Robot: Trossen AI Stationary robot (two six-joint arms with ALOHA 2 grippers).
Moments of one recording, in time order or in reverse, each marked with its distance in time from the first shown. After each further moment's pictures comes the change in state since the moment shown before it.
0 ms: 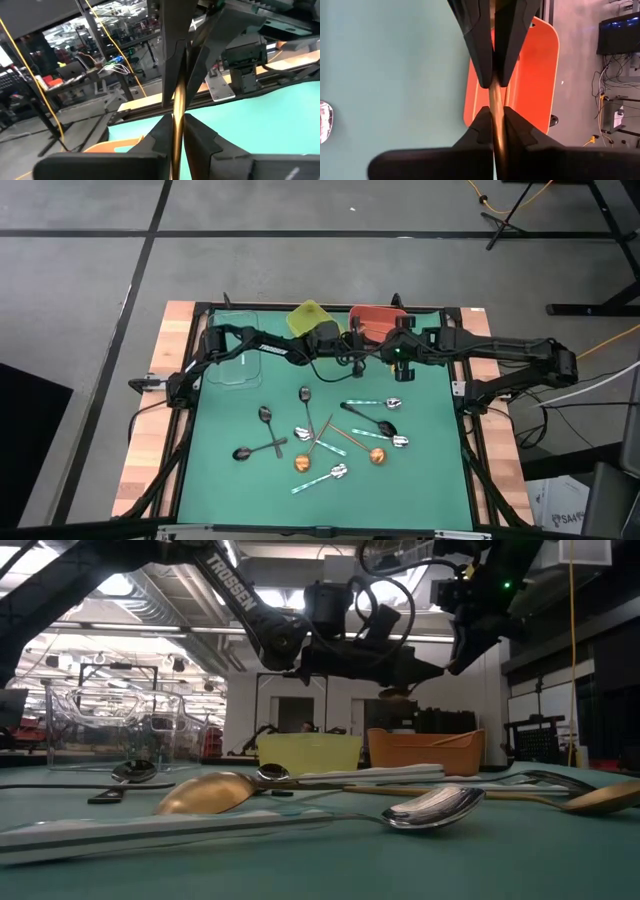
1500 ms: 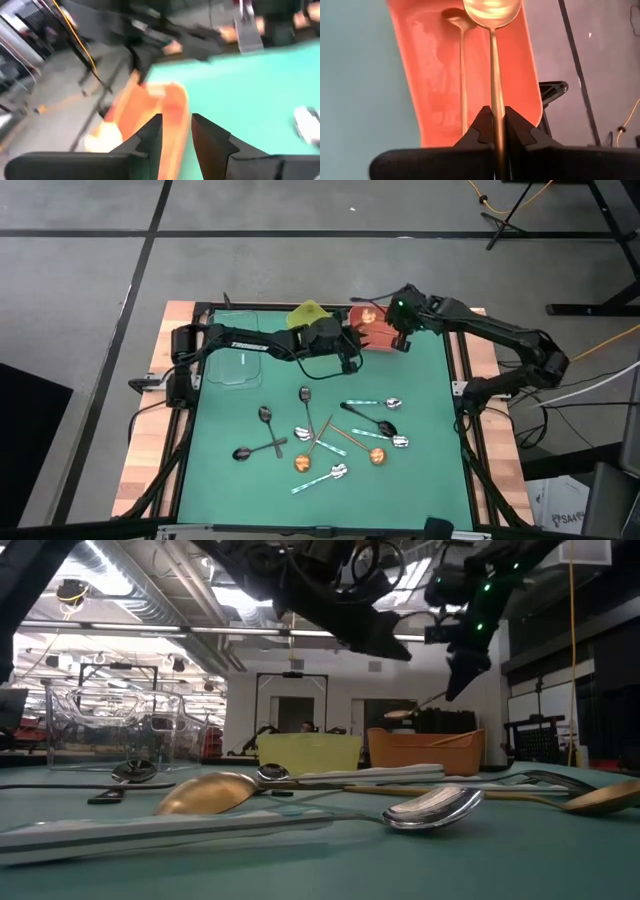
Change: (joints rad) left arm -0.057 -0.275 0.000 -0.621 -0.333 -0.008; right arm -0.446 0.112 0.001 0.158 -0.235 -0.019
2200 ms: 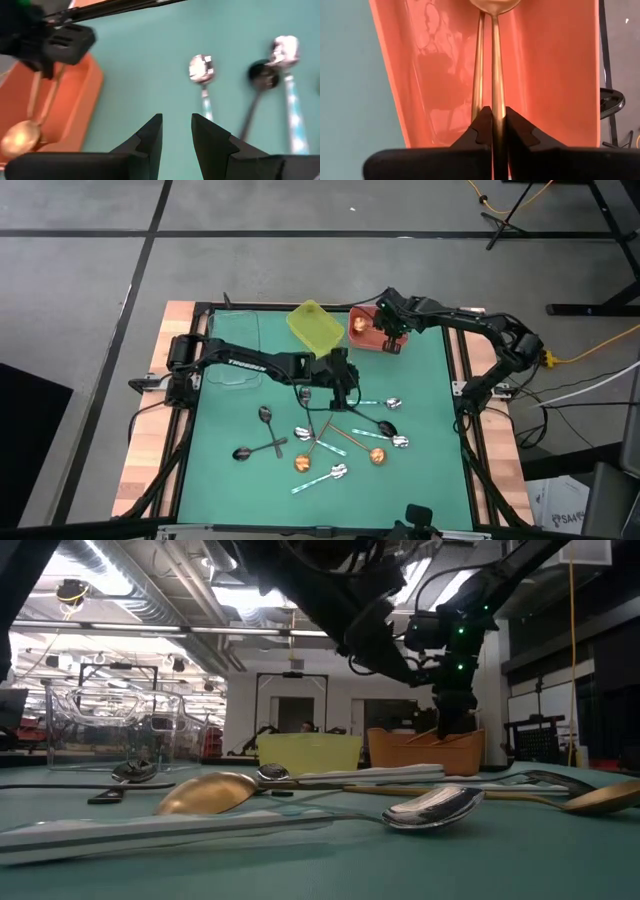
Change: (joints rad) left arm -0.189 -0.001 -0.001 -0.273 0.009 -0.135; right arm -0.033 0.227 0.000 0.092 -0.044 -0.052
